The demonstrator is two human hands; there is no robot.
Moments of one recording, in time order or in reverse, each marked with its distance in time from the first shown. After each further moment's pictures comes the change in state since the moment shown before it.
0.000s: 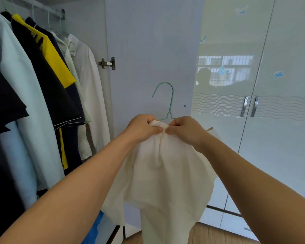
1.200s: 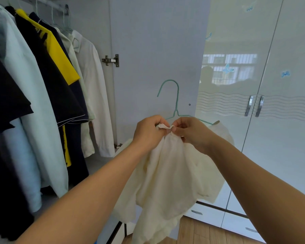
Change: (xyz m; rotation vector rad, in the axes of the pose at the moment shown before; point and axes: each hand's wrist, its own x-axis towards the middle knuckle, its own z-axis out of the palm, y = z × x) left_hand -0.008 -0.011 0.019 -0.096 0.175 0.061; right_hand 0.003 0.010 0.006 0.257 -0.098 0.020
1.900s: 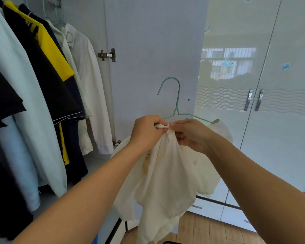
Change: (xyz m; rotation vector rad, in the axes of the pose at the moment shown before) left_hand 0.000 -0.010 0.003 0.094 0.019 0.092; right_hand 0.005 0.011 0.007 0.354 -0.052 0.214
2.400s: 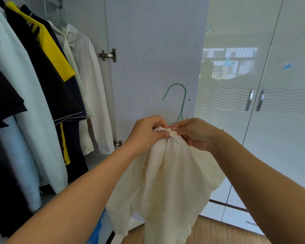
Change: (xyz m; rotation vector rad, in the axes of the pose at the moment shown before) left_hand -0.003 -0.004 -0.009 -0.099 -0.160 0.006; right_hand -0.001 -0.006 -0.013 -0.068 -0.092 0.047
